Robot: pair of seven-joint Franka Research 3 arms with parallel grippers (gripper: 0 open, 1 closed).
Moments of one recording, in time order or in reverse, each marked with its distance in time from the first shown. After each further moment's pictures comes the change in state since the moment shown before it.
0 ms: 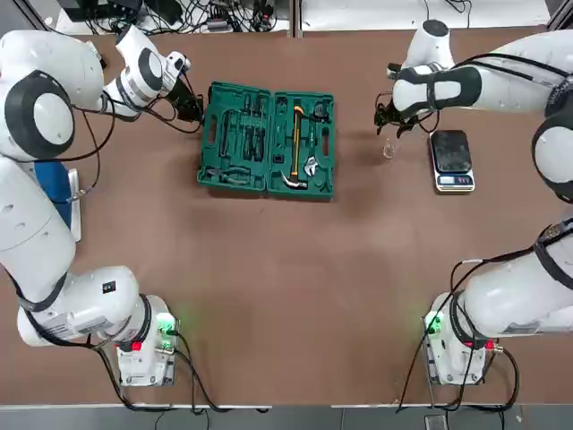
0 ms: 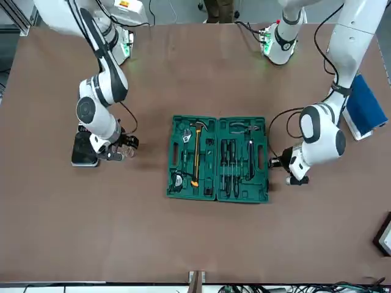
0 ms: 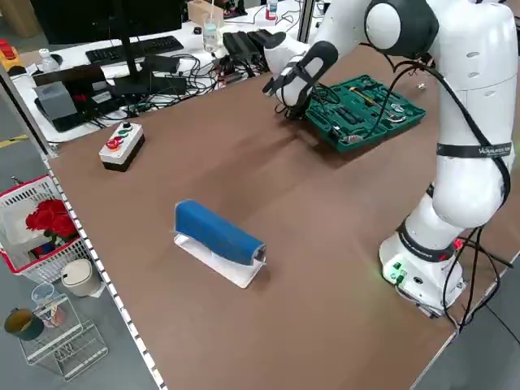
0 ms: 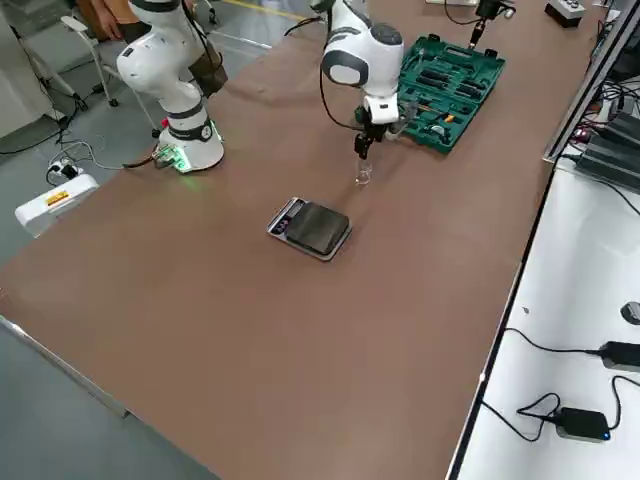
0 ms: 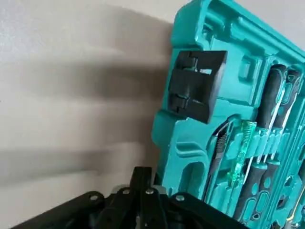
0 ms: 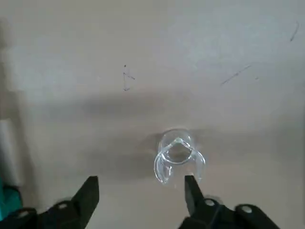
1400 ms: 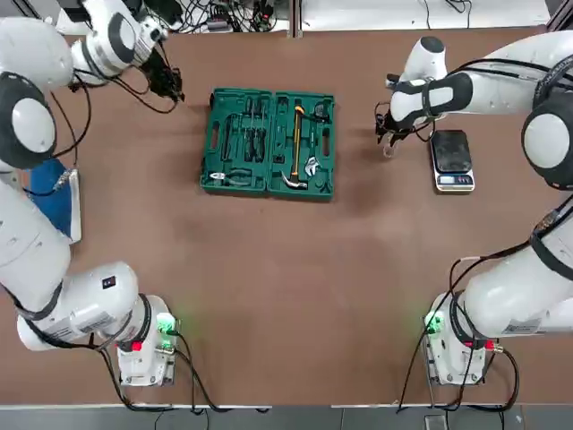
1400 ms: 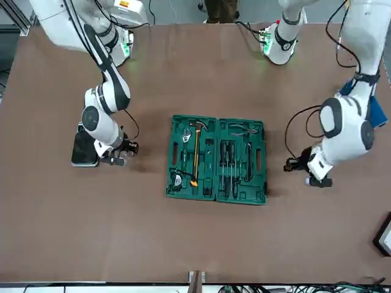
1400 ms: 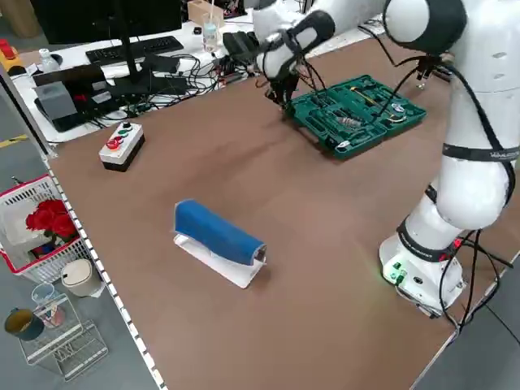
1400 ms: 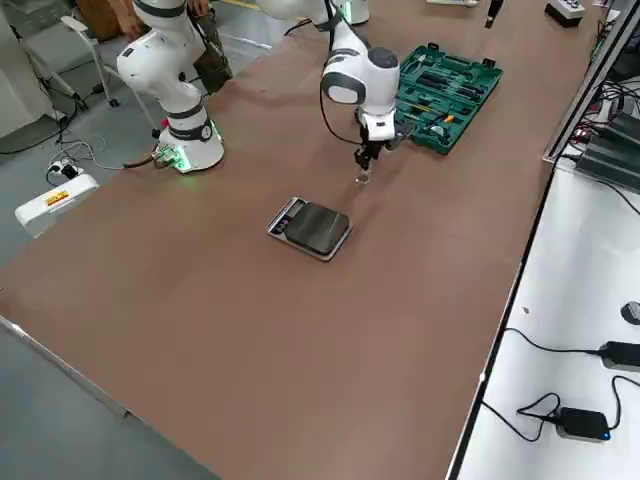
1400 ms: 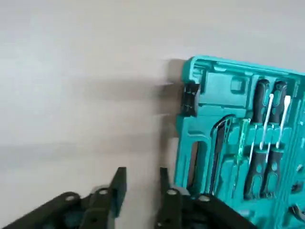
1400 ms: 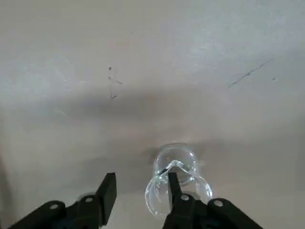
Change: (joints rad) left arm 0.109 -0.150 -0.001 0.098 0.194 -0.229 -0.014; right arm -0.003 0.085 -0.020 -0.009 -0.005 0.098 0.005
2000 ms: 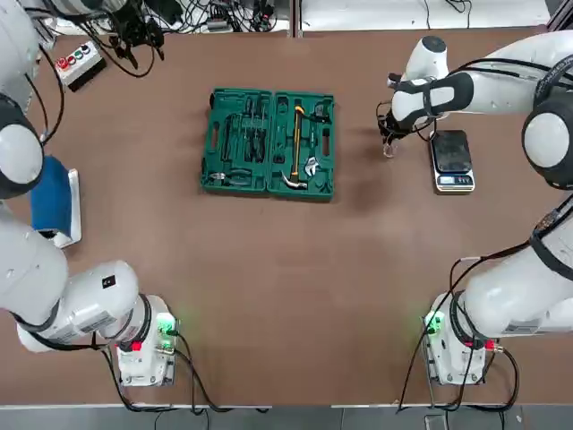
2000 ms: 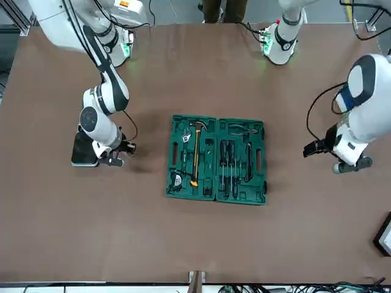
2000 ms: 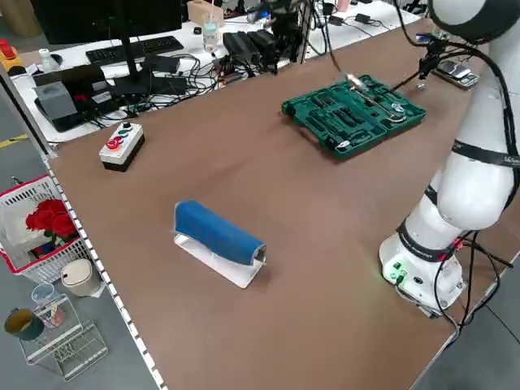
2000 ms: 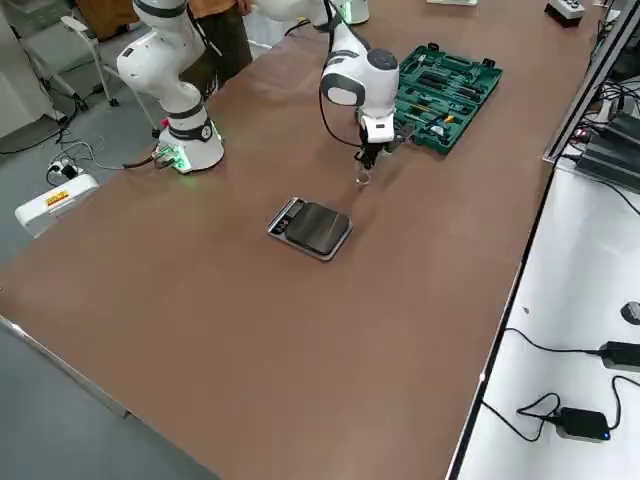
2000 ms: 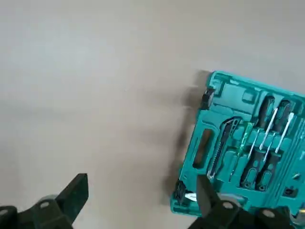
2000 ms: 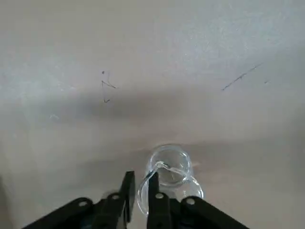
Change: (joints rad) left arm 0.002 -0.194 -0.026 0.144 0.219 -0.303 -0.359; right arm -0.001 0.001 -0.005 0.000 -0.003 0.004 0.000
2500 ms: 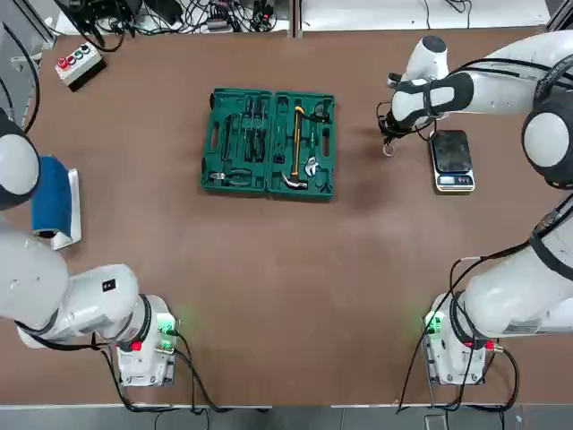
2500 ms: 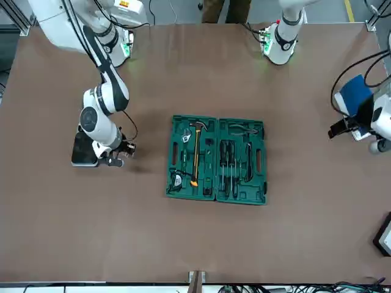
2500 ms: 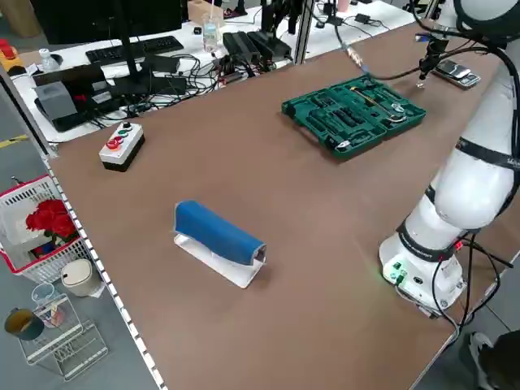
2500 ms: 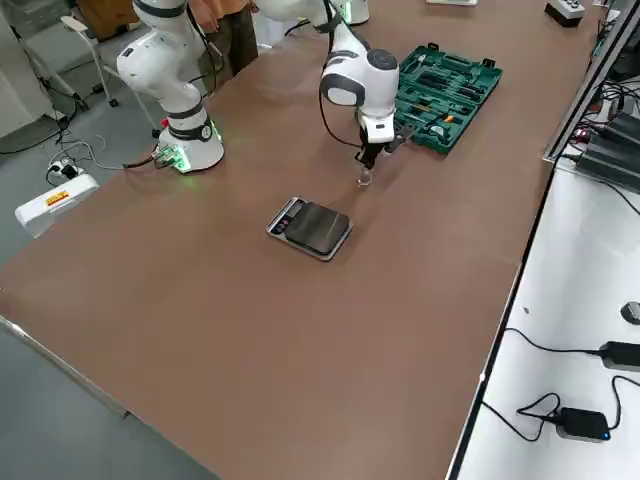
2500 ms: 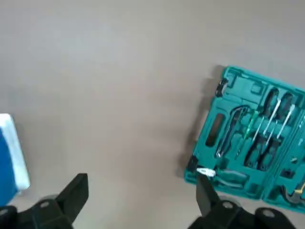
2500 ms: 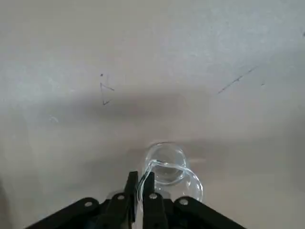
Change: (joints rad) left arm -0.156 -0.091 0.207 0.159 0.007 -0.252 0.011; right arm -0.002 -0.003 -0.004 0.001 -0.002 -0.001 0.001
